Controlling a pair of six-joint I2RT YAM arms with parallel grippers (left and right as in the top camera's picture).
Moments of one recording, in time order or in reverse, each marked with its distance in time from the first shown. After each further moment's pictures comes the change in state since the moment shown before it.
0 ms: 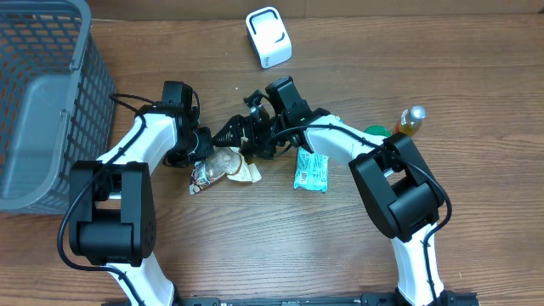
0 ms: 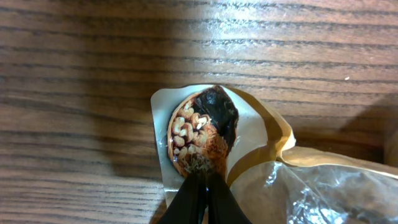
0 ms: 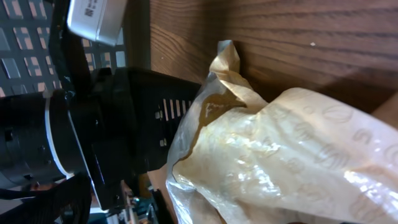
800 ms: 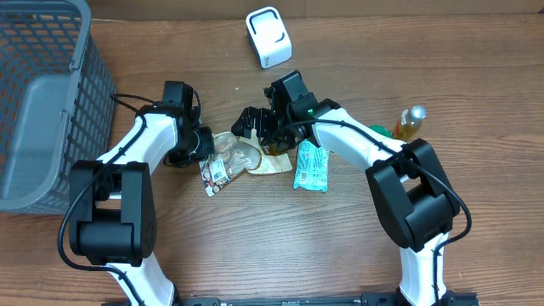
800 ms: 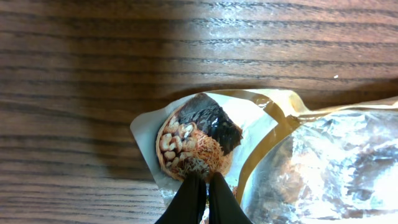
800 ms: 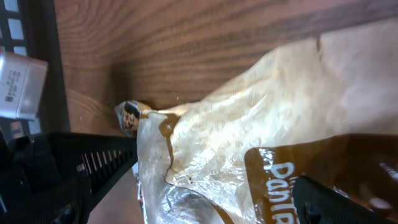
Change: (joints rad) left arm -0.001 0.000 0.000 0.003 0.016 0.009; right arm -0.018 -0.099 0.026 -0.236 0.433 -0.051
